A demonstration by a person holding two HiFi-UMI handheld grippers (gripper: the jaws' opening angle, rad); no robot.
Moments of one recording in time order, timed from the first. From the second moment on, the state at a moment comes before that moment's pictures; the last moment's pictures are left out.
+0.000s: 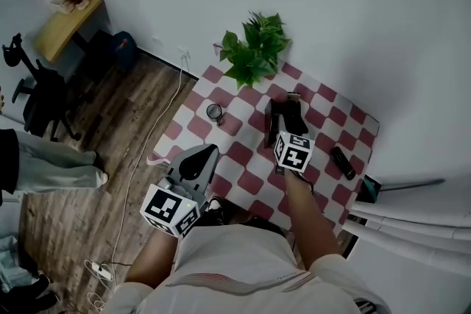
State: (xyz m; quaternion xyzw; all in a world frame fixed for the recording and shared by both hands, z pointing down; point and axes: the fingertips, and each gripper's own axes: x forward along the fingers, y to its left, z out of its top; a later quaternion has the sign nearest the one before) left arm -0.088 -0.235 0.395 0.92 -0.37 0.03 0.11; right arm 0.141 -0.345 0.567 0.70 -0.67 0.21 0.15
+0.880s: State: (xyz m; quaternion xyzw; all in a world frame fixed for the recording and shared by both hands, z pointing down) left arm -0.051 -0.225 0.392 0.94 -0.33 0.02 0.11; right arm 0.177 -0.287 0.426 0.66 -0.72 0.12 0.15
